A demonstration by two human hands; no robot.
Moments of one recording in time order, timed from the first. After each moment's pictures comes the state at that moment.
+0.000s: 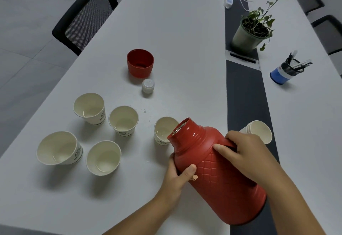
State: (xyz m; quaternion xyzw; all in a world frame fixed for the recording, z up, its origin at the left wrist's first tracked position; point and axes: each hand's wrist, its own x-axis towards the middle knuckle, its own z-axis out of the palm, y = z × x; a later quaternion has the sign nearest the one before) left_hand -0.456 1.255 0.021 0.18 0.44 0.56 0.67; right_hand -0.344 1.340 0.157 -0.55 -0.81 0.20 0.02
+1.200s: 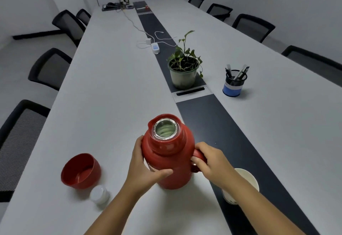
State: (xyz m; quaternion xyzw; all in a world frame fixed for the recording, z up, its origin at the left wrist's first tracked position) left_hand -0.485 1.508 0.084 0.60 0.51 0.43 0.43; right_hand -0.289 1.496 0.100 -0.58 -0.71 0.28 0.28
